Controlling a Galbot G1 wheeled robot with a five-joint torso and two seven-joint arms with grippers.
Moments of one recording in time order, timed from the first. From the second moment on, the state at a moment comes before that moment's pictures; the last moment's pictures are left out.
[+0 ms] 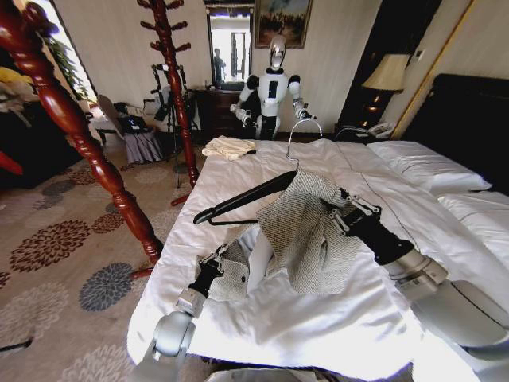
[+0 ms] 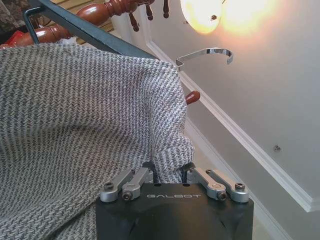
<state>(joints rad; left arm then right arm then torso) 1.47 -1.37 -0.40 -2.03 -0.01 -0.12 0.18 -1.72 0.59 0.97 2.45 -0.03 0.11 0.07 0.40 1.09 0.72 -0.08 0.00</state>
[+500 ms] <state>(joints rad) 1.39 -1.09 -0.61 -2.29 -0.73 0.12 0.14 -1.73 0.59 0.98 2.45 -0.04 0.10 0.09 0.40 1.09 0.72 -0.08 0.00</state>
